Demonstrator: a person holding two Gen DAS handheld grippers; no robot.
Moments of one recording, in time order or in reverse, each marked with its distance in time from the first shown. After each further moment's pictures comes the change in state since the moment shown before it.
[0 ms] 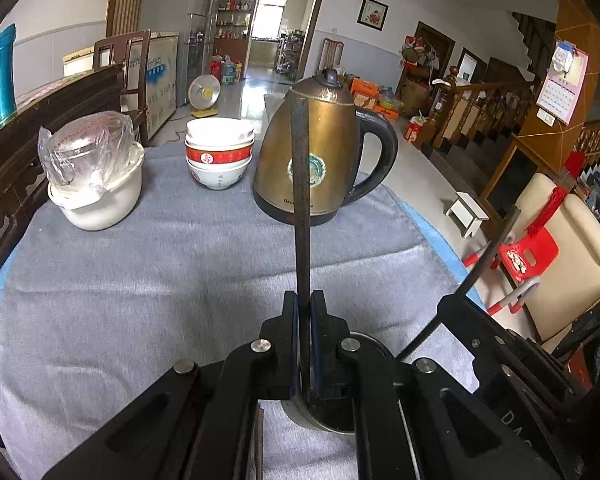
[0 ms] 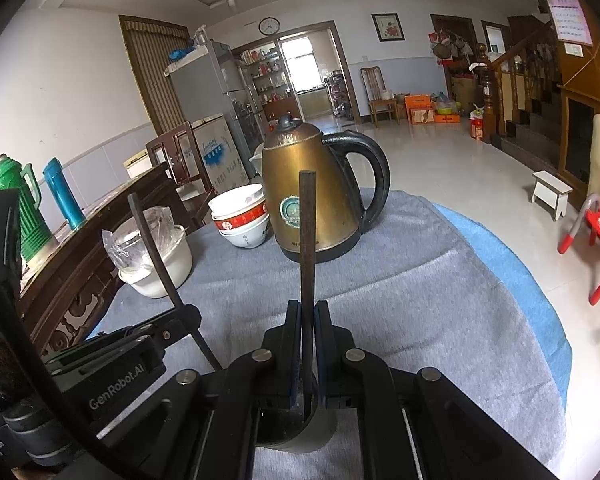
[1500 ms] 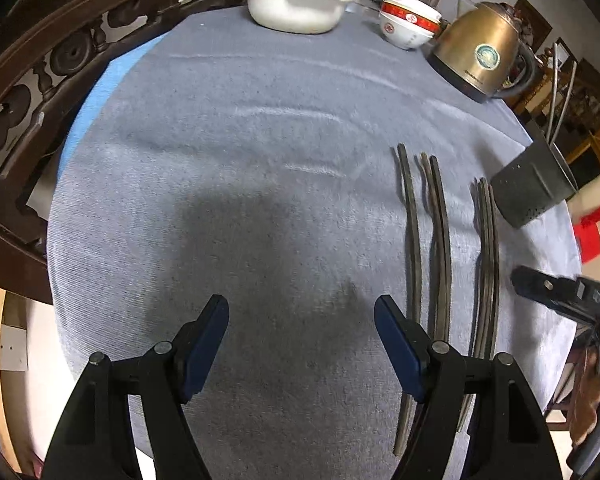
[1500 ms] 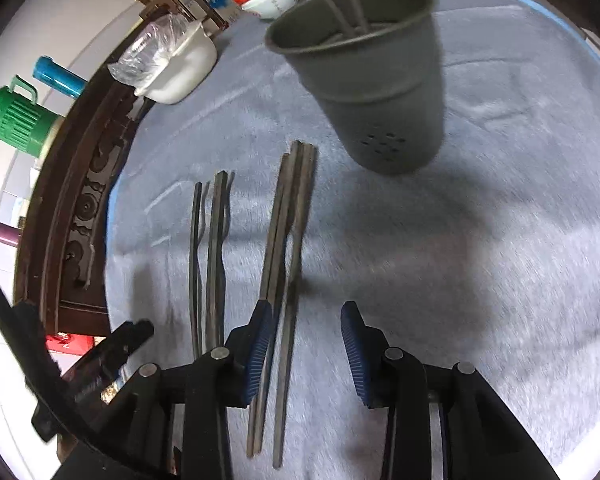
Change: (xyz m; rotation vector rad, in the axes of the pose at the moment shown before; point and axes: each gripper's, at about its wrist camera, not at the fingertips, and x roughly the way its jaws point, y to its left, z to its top) left arm -0.060 0.186 -0.188 -0.230 0.314 0.177; right arm 0.048 0.040 -0.140 0.099 0.673 0.163
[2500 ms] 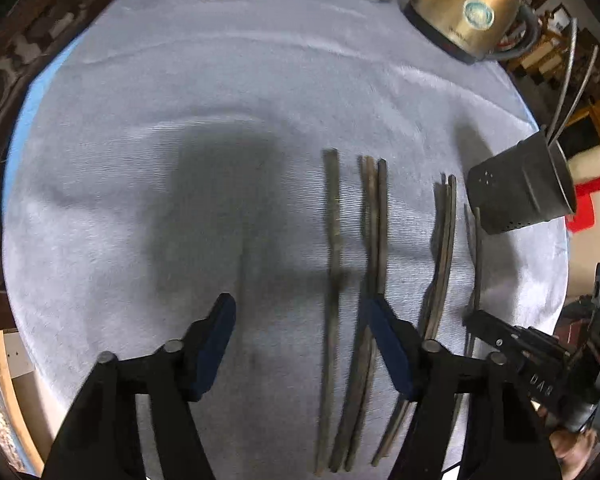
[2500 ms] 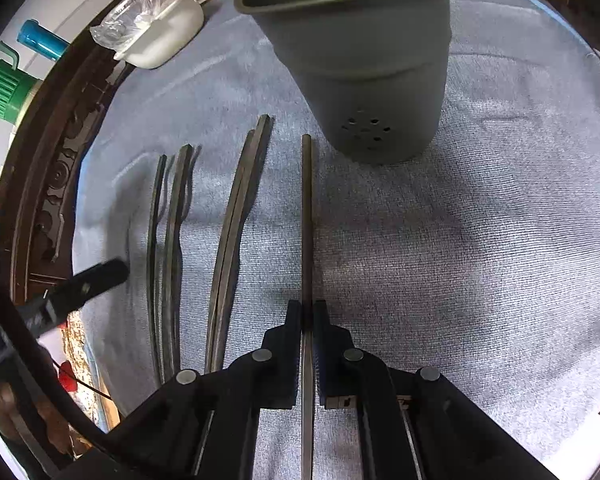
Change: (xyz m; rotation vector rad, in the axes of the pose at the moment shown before) left arm 0.040 -0.062 0.071 0.052 0.252 -0.029; right arm 0.004 -0.031 -0.001 -0.070 0.094 -0.059
